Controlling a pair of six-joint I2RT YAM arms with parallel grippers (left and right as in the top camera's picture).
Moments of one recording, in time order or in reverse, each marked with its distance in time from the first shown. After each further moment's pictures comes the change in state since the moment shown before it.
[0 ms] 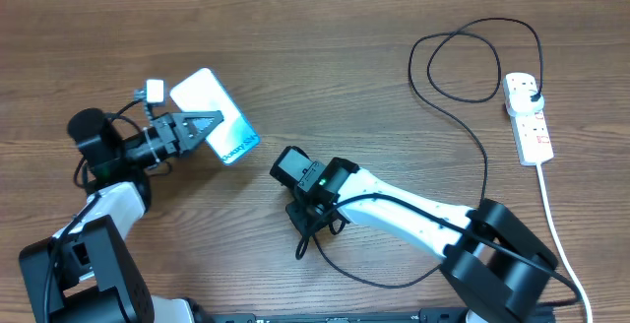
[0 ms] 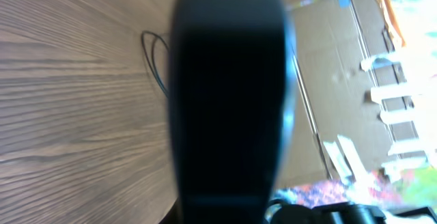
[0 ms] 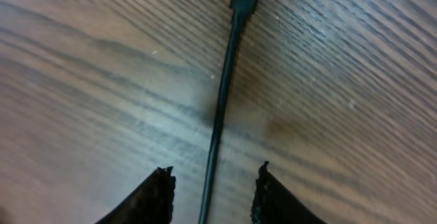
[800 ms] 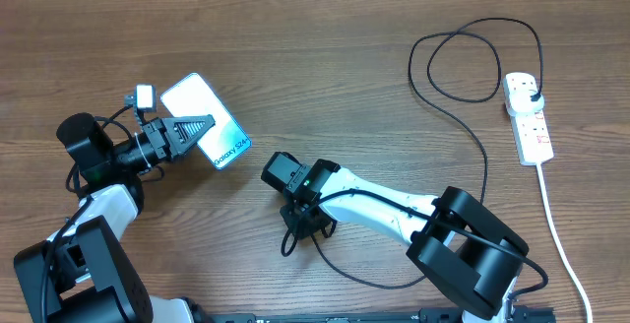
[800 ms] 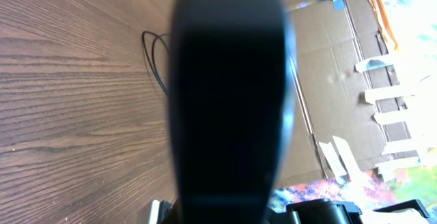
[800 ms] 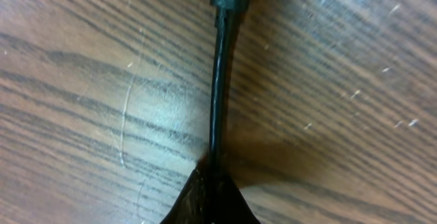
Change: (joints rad) left arm 0.047 0.000 0.000 -0.058 0.049 0.051; right arm 0.018 0.114 0.042 -0.010 -0.016 0.073
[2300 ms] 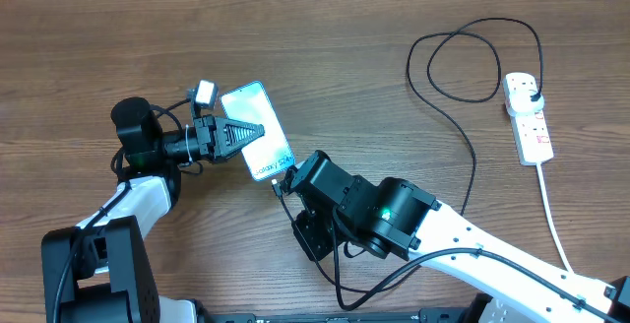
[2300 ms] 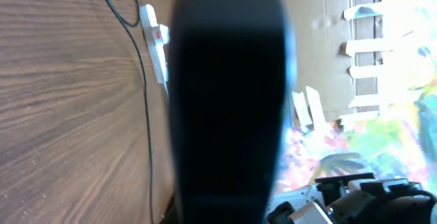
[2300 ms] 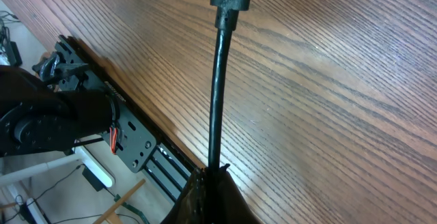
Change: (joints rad) left arm -0.256 0.000 0.000 0.061 0.026 -0.188; right arm 0.052 -0.529 -0.012 -0.154 -0.137 0.005
